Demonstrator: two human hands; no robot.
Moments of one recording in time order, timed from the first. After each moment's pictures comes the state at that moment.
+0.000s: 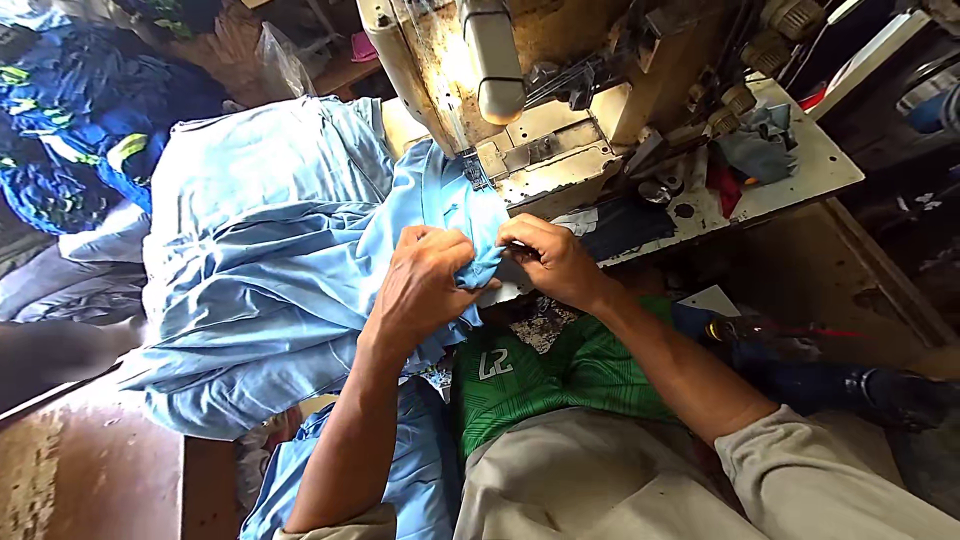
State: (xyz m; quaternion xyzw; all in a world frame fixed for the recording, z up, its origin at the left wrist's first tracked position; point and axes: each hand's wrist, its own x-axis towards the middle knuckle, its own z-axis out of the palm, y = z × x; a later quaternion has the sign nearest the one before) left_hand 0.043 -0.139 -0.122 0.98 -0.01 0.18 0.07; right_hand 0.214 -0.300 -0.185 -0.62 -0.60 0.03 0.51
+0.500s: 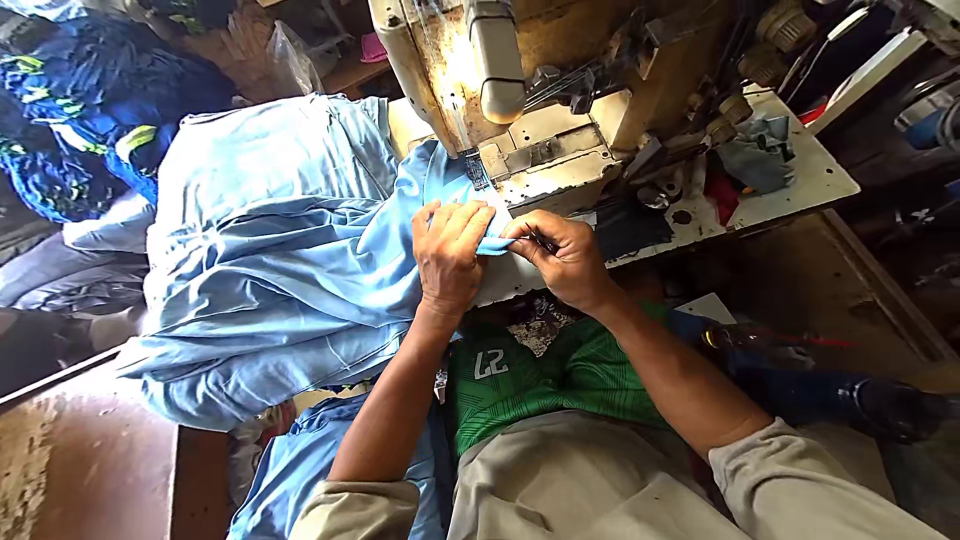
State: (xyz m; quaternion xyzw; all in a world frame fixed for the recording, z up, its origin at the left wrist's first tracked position) left_hand 0.087 -0.155 -0.174 0.91 0.07 0.40 -0.01; right_hand 0.209 -0.314 -0.170 -0.55 -0.54 0.06 0.64
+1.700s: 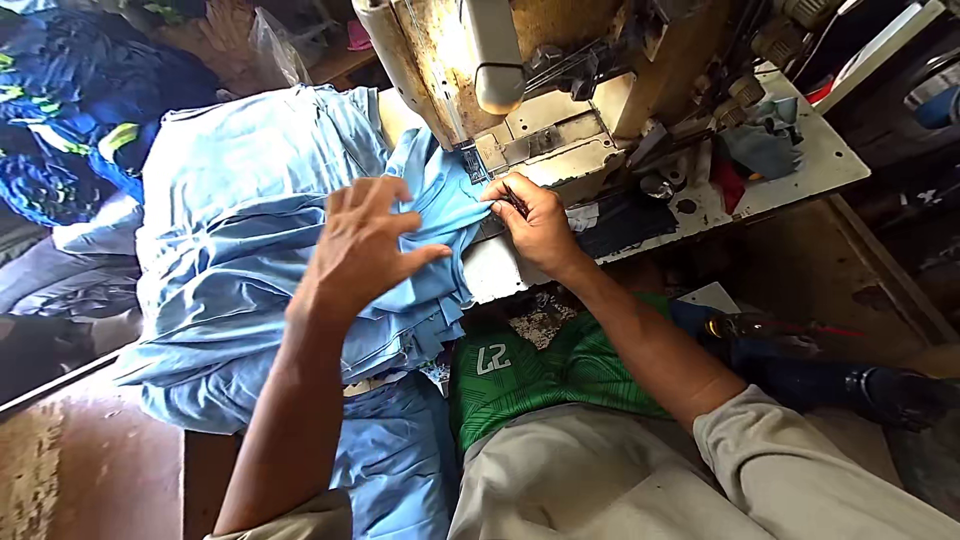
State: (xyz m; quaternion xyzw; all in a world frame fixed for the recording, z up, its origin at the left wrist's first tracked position) left_hand 0.034 -0.081 -0.089 0.99 0.06 0.11 -0.02; right_hand 0.222 -0.258 -0.184 -0.59 -0.49 0.03 0.64
